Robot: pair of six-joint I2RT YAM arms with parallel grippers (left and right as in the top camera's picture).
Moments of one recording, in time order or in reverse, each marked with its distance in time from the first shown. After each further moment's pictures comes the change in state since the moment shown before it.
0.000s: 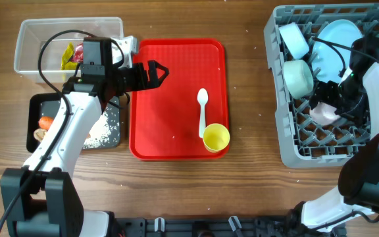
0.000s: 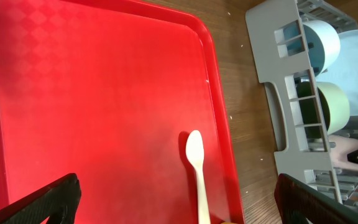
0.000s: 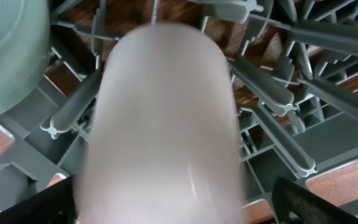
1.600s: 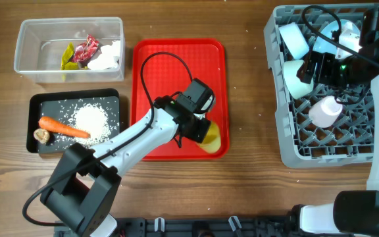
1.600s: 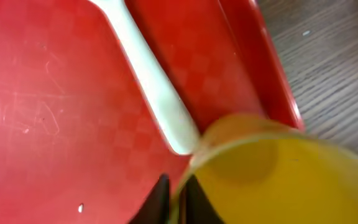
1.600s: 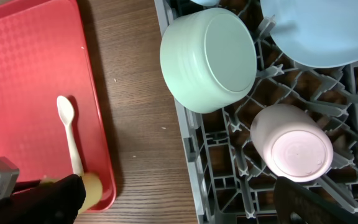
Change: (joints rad) left arm -0.593 0.140 0.002 -0.255 -0.436 0.085; right arm 0.124 -0.193 0.212 -0.014 -0.266 -0.154
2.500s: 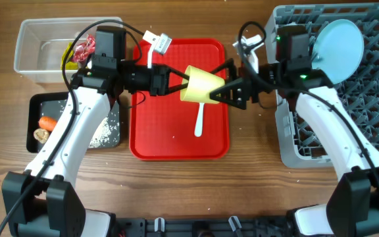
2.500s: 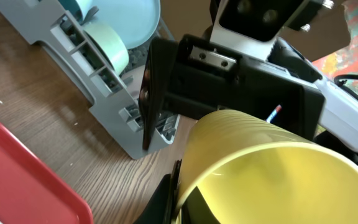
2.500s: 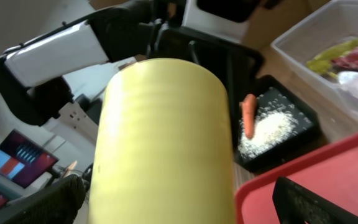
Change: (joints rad) left arm 0.495 -0.145 0.112 0.198 1.159 0.008; right arm 0.380 0.002 -0.513 1.057 -1.291 -0.068
